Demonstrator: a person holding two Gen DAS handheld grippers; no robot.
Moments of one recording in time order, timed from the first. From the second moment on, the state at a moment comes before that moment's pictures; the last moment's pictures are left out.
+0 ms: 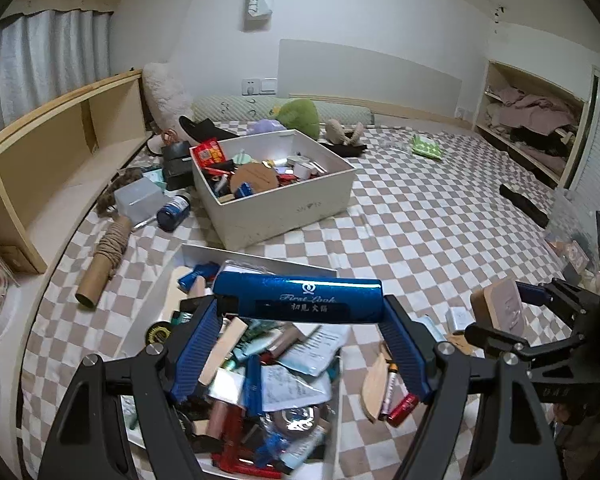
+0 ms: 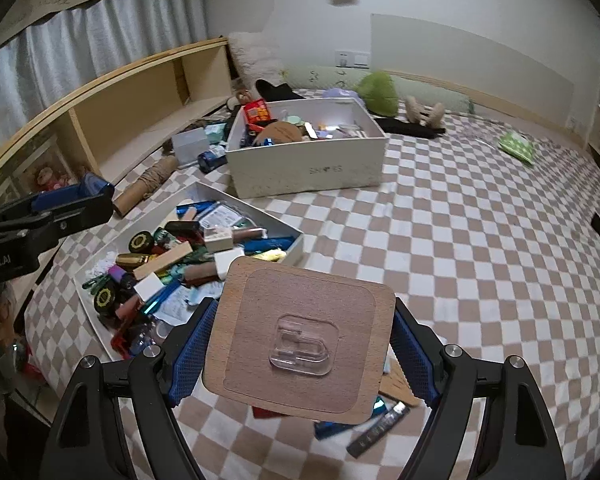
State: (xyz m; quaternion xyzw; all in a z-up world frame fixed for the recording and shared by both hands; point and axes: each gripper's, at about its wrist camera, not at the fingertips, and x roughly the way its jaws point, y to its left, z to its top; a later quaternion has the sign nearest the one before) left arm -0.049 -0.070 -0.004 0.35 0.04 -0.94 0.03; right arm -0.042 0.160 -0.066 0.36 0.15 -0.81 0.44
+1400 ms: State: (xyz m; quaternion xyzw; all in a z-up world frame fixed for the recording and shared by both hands) left arm -0.036 -0.106 -0.094 0.49 0.07 -0.87 0.00; right arm -0.041 0.049 -0.099 0.39 0.16 -0.76 0.50
